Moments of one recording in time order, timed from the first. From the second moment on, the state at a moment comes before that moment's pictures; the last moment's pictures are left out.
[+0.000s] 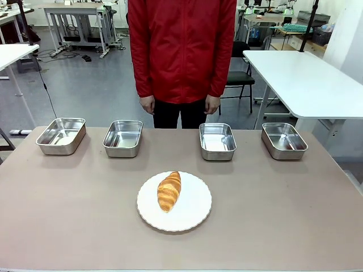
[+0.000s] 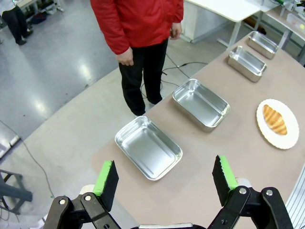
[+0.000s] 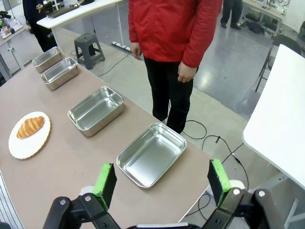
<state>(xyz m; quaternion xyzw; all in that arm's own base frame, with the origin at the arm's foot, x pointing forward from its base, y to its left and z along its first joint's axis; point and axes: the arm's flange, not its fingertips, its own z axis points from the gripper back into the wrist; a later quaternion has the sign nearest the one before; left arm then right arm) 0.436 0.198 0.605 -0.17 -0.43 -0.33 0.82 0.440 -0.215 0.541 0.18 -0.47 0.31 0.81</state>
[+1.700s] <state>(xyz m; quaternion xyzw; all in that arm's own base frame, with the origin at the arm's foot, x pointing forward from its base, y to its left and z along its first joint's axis) 0.436 0.198 0.605 -0.17 -0.43 -0.33 0.82 0.440 -0.215 0.541 0.18 -0.47 0.31 0.81</state>
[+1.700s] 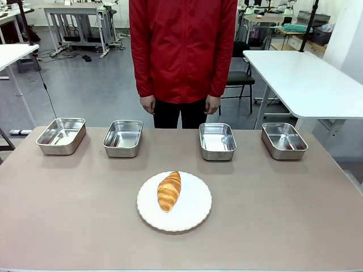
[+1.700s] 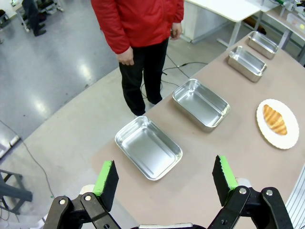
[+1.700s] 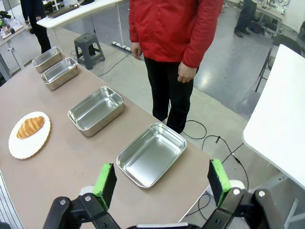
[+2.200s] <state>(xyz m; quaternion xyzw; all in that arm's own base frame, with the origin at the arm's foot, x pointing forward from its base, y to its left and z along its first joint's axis) 0.436 0.198 0.605 -0.17 -0.43 -0.33 0.82 0.440 -0.215 0.541 0.18 -0.47 0.31 0.81</state>
